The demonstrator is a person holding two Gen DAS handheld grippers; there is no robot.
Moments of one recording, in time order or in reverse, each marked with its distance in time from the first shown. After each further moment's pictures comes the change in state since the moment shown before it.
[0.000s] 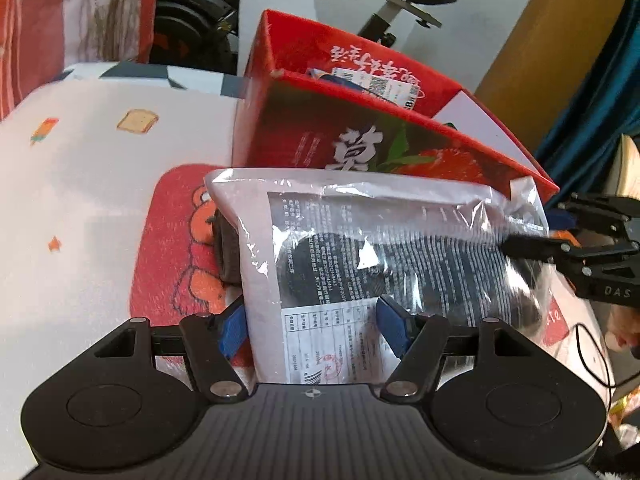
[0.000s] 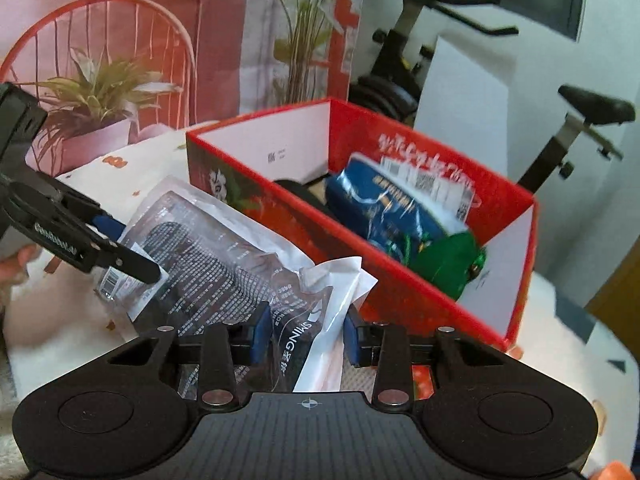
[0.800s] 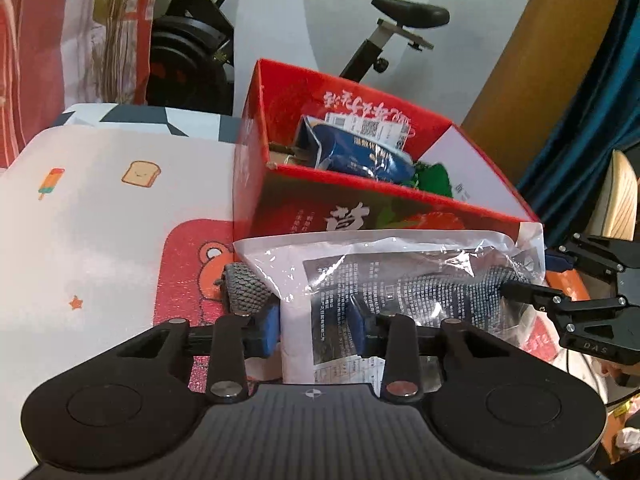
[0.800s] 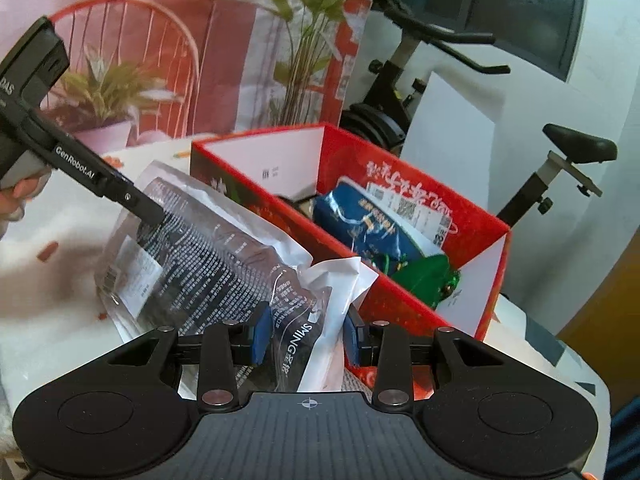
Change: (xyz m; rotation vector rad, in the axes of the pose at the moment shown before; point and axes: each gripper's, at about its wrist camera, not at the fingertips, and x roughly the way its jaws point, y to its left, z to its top) left arm -0.021 -0.003 0.036 0.042 -0.040 0.004; right arm -0.024 0.009 -0.011 -0.065 -0.077 -0.059
